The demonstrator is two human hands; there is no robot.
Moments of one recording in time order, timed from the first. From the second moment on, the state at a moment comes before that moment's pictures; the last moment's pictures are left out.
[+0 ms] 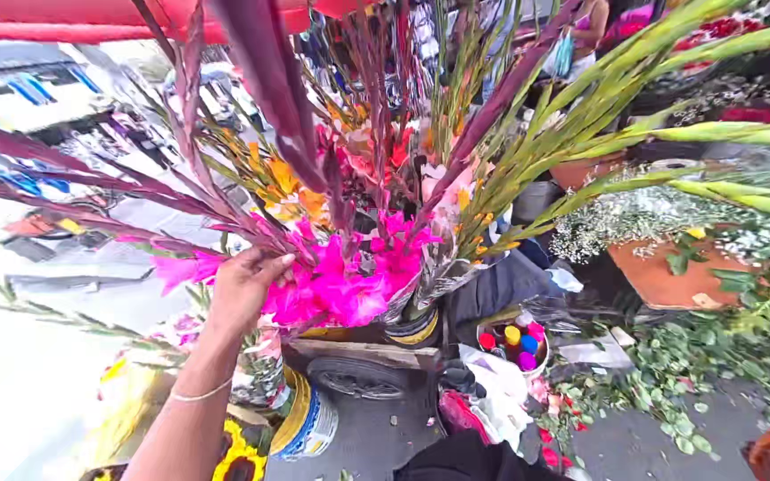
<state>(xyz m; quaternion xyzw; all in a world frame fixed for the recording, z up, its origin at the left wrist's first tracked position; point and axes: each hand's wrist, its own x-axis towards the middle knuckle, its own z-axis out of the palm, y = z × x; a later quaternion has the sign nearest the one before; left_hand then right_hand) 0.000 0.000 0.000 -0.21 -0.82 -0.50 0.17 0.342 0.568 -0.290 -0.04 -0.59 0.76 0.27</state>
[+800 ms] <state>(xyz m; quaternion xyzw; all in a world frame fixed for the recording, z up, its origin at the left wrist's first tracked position) -0.047 -0.029 -0.001 -0.40 -0.76 -0.50 0.13 0.139 0.172 0.015 0.01 -0.98 -0.13 0.14</state>
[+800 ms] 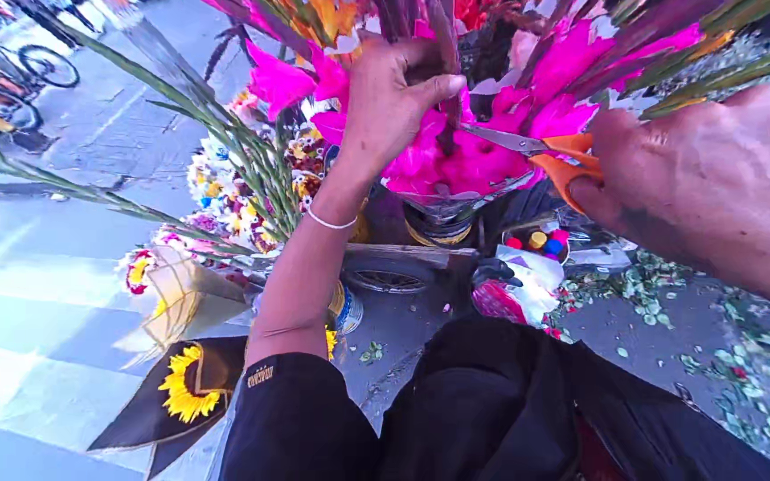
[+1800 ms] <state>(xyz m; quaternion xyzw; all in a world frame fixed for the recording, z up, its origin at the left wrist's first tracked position) -0.040 -0.009 0.003 -0.39 -0.76 -0.50 0.15 0.107 0.201 0.017 0.11 -0.98 -0.10 0.14</state>
